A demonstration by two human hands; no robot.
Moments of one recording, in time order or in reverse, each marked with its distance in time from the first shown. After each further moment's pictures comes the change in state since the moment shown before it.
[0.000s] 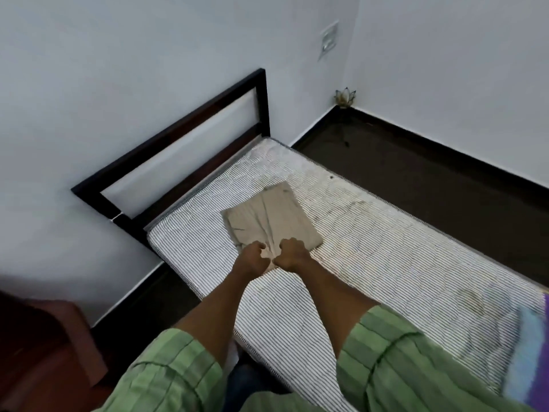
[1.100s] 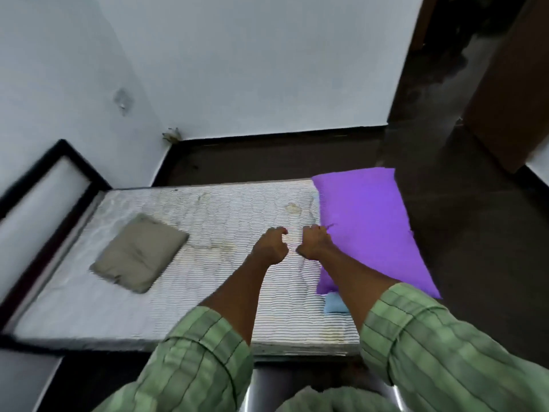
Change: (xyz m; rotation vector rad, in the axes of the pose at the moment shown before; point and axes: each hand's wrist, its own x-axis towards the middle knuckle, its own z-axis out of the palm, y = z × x) left_hand -0.342 0.323 0.309 0.301 -0.332 0.818; right_hand -0.500 0.392 -0.005 0.144 0.406 0.613
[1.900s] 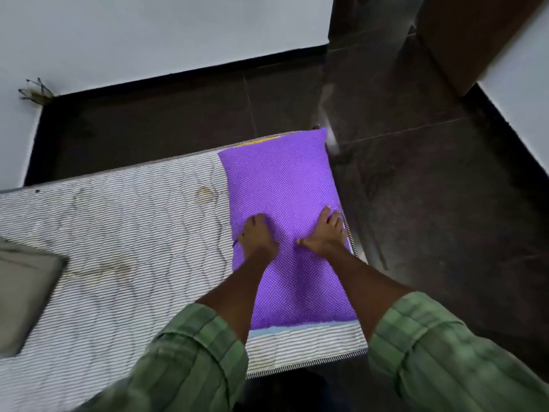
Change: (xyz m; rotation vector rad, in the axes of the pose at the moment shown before) left_hand 0.273 0.128 0.210 0.101 -0.019 -0.306; right_hand 0.223 0.313 0.032 0.242 -0.061 0.435
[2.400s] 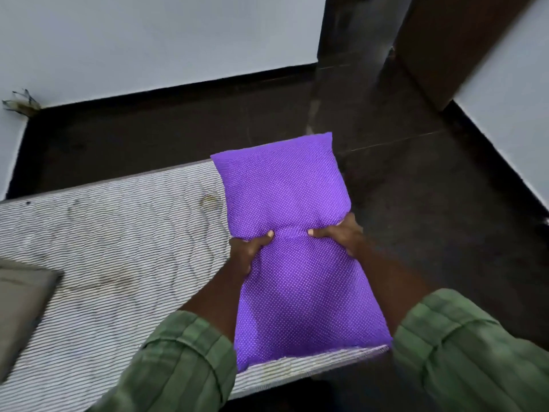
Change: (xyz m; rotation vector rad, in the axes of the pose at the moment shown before) left_hand -0.002 -0.115 -0.039 -1.253 -0.206 -0.280; right_hand -0.017 -0.011 0.006 0.790 -0.024 0.123
